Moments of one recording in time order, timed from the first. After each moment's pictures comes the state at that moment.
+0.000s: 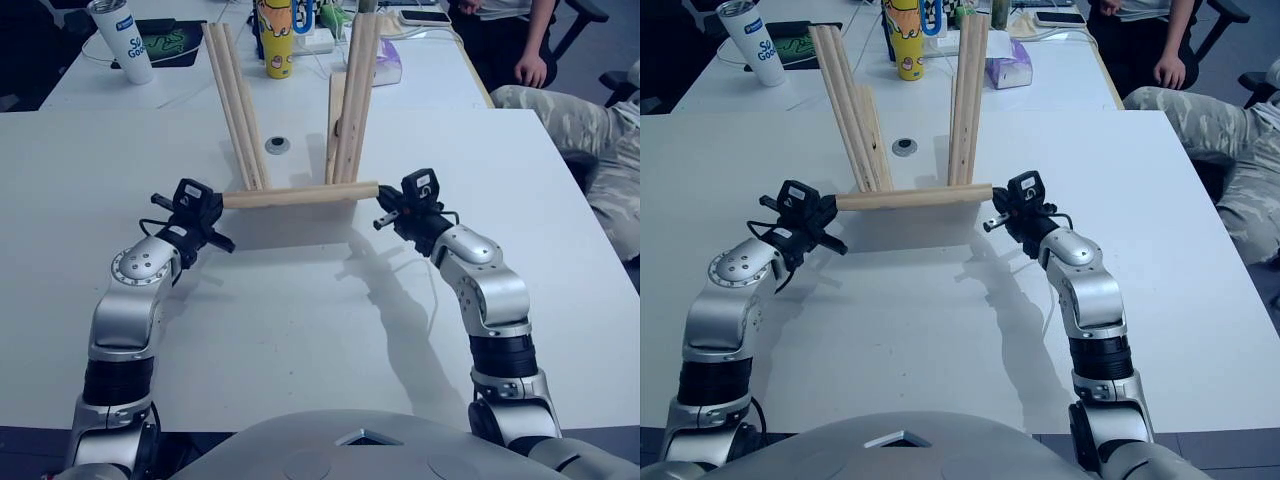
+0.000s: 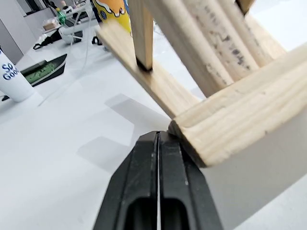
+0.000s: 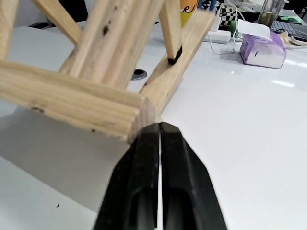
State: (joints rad) left arm -0.12 0.42 0.04 -0.34 -0.08 0.62 -0.40; right arm -0.25 -0.22 0.04 -0.24 0.18 0.64 0.39
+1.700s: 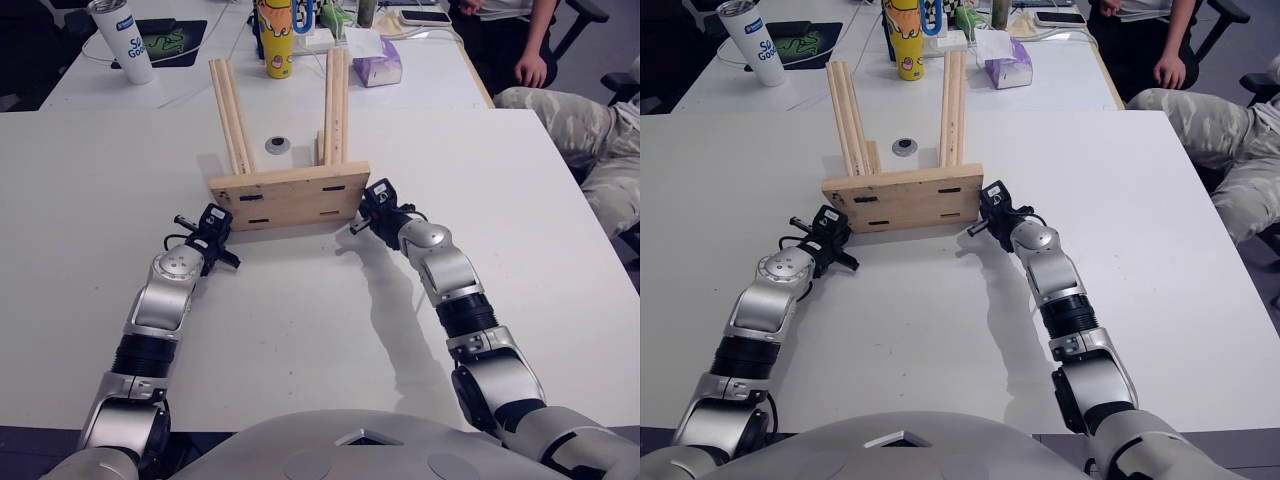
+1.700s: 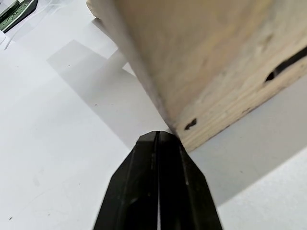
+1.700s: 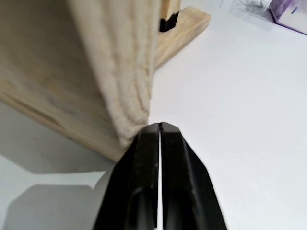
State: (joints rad) left arm -0.19 0.39 -0.12 0.03 0.08 0.56 -0.33; right arm -0.43 -0.18 0.18 0.28 -0.01 0.44 0.37
